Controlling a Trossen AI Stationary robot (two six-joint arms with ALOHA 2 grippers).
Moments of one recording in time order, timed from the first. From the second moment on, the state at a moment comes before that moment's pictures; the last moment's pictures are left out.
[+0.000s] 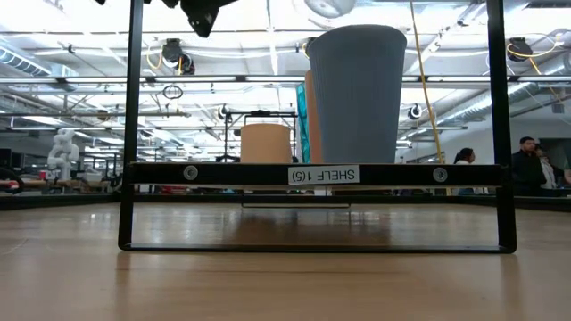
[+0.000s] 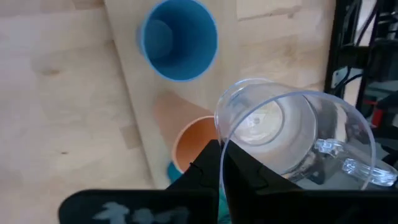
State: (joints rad) left arm 0.01 1.11 0.83 0.02 0.24 -0.02; right arm 0.32 1.64 1.86 -1.33 0.21 -1.15
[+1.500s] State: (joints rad) left arm -0.07 1.22 0.99 -0.02 0.12 0.00; right arm 0.25 1.73 1.86 -1.11 0.21 -1.33
